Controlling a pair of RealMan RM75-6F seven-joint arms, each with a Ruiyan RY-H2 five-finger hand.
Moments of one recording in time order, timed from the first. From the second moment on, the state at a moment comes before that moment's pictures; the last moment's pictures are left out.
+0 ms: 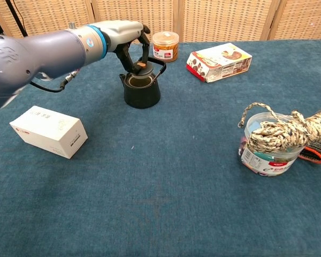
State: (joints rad) left arm -1.13 -1.73 -0.31 -1.18 0.71 0.85 0.57; right arm 0.17 -1.23 0.17 -1.40 -1.24 1.32 -0.13
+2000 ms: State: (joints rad) left arm -0.56 -1.29 -0.12 -1.59 1.09 1.26 0.22; right arm 0.16 -1.20 0.14 -1.46 -1.32 1.37 -0.11
